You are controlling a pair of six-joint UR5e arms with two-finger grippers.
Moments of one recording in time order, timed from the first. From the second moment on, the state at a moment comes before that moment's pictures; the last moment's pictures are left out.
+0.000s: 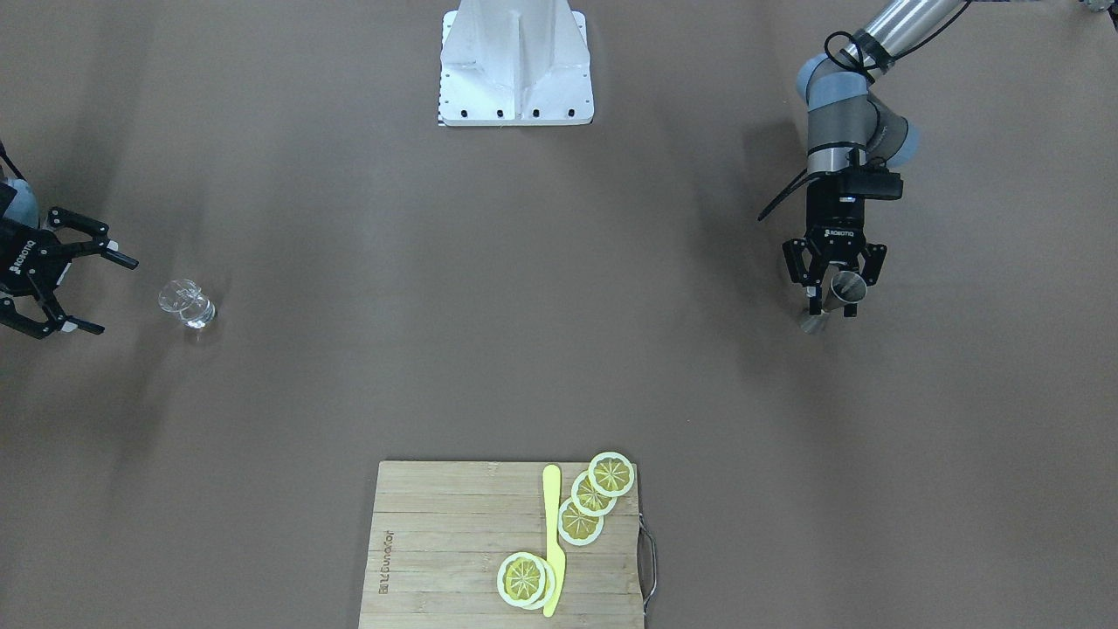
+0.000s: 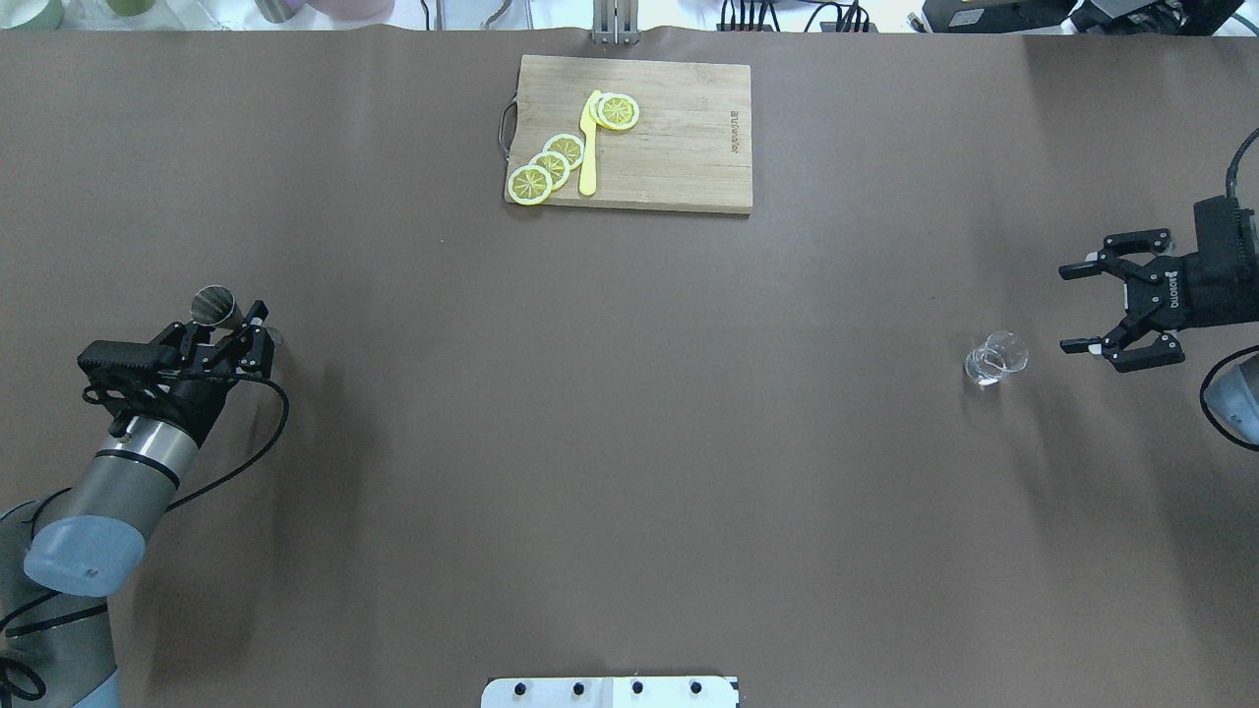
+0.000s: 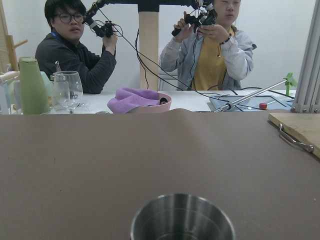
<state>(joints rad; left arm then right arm) -0.35 -1.59 -1.49 -2.93 -0.64 -1.05 1.18 -1.44 1.23 0.07 2.52 0.19</state>
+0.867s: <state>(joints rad) -0.33 -1.55 -1.54 -2.93 -0.63 -1.05 1.36 -1.43 1.49 -0.85 2.40 0.23</state>
